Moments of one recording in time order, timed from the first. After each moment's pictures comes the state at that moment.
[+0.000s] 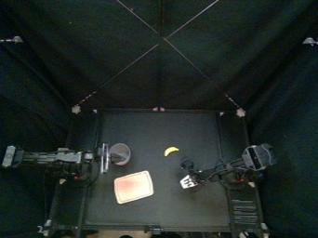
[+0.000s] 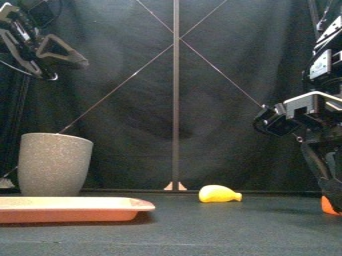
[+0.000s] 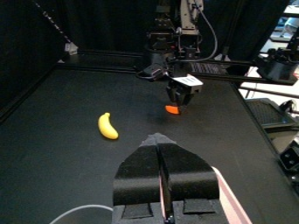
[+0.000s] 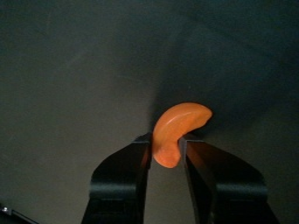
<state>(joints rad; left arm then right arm) 0.06 -0.96 1.21 -0.05 -0.08 0.00 0.22 -0.05 0.85 -0.07 0.47 1.43</state>
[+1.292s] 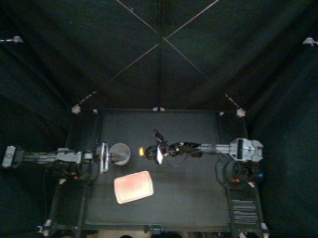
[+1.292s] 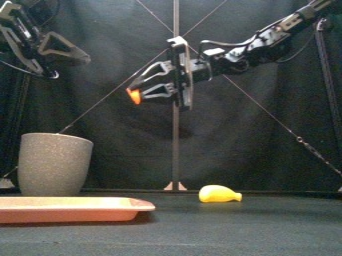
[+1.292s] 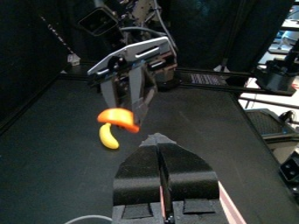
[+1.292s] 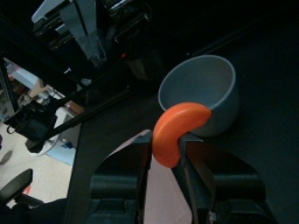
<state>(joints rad) 0.07 -0.96 1.21 -0.05 -0.14 0.00 -0.24 0.15 0.36 -1.02 -0.40 1.42</state>
